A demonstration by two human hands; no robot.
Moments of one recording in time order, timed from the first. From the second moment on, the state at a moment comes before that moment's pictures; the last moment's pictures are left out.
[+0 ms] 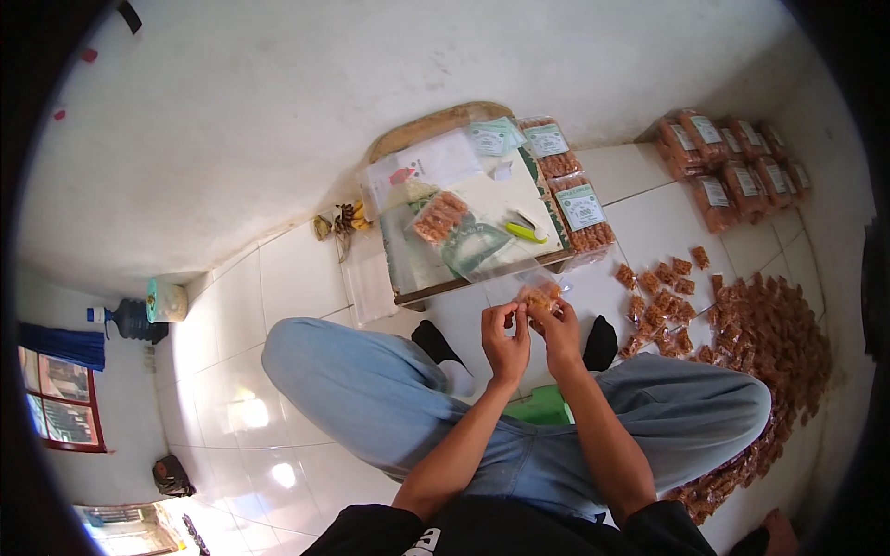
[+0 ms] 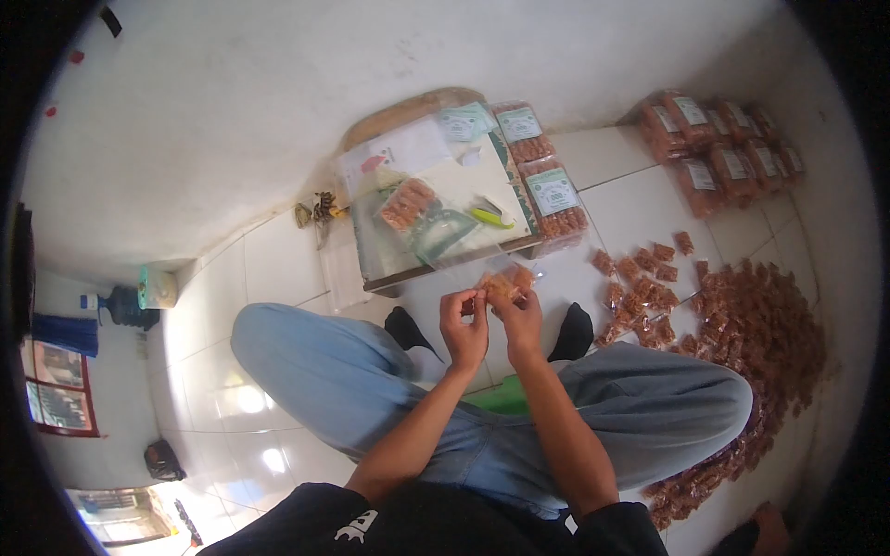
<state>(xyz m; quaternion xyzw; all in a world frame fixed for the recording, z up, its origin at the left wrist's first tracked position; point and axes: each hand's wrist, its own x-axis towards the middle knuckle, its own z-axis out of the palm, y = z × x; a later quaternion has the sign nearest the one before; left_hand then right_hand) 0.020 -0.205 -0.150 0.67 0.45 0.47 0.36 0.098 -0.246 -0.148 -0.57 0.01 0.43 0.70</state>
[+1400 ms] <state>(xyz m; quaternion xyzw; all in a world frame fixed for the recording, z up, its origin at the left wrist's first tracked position) 0.021 -0.202 -0.134 0.67 0.38 0.49 0.41 0.141 -0.153 -0.171 -0.48 -0.27 0.61 0.57</state>
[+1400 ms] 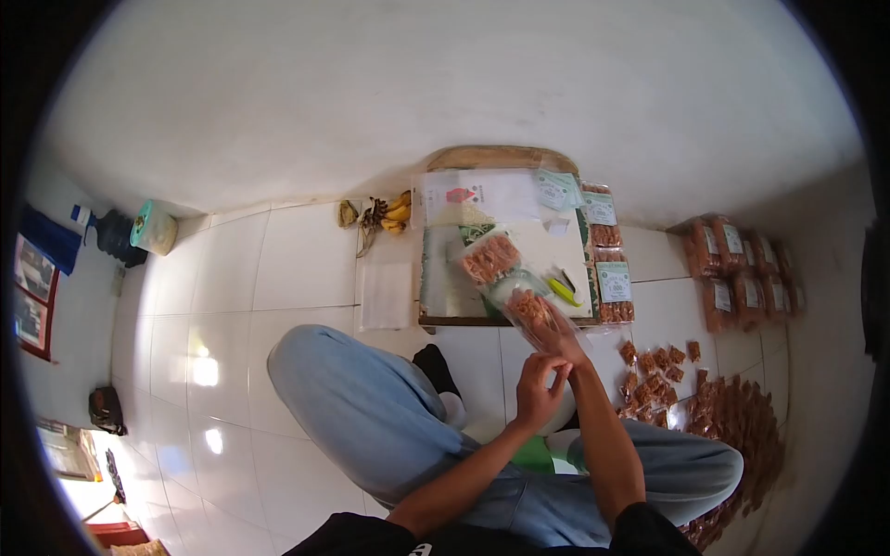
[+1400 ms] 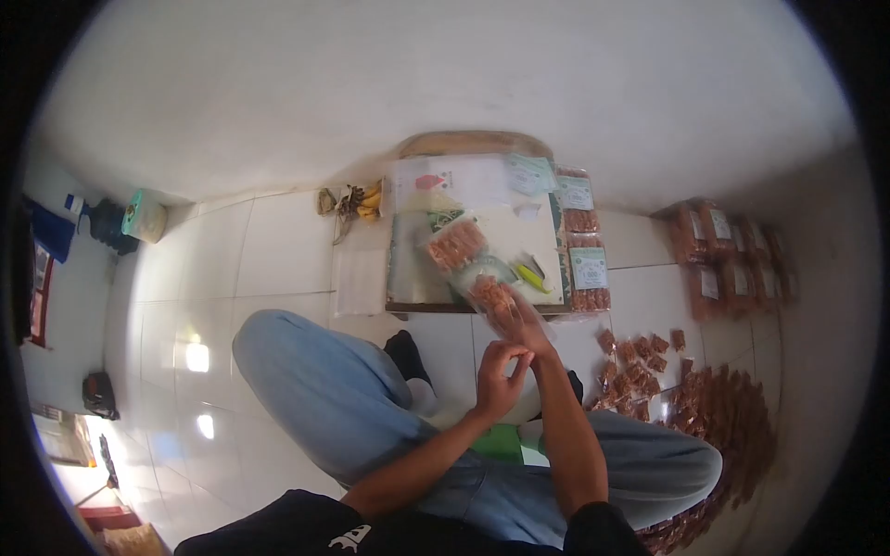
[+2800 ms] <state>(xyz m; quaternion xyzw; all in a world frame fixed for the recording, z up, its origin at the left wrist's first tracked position) -0.032 0.050 -0.184 0.86 0.44 0.14 0.21 0.115 -0.092 -0.183 -0.62 -0.59 0.31 0.42</state>
